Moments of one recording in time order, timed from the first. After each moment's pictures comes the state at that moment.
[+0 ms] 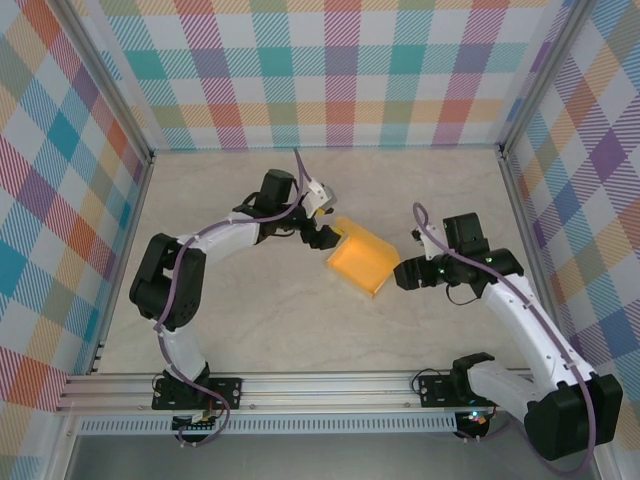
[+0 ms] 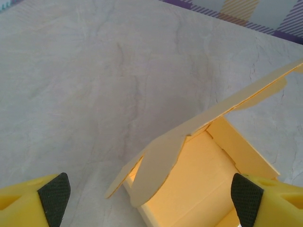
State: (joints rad) left arm -0.48 1.84 1.25 -0.08 0.73 0.35; right arm 0.27 1.02 0.85 -0.84 -0.34 -0.04
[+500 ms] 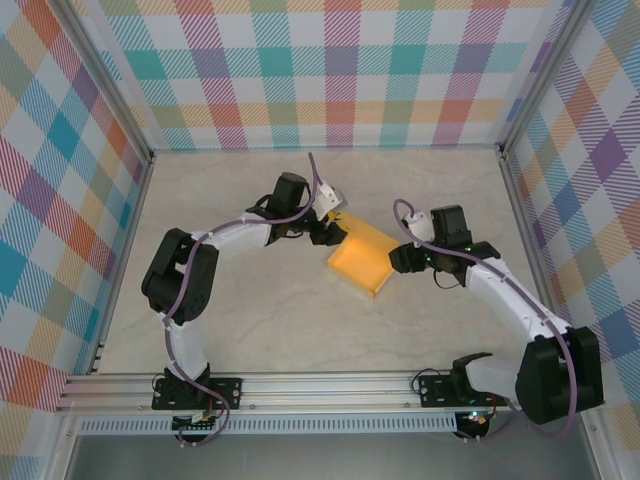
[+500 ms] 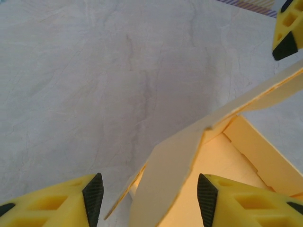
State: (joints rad) left arm -0.52 1.90 1.27 -0.02 0.63 0.32; right arm 0.27 1.23 0.80 -0.49 -0.28 -0.11
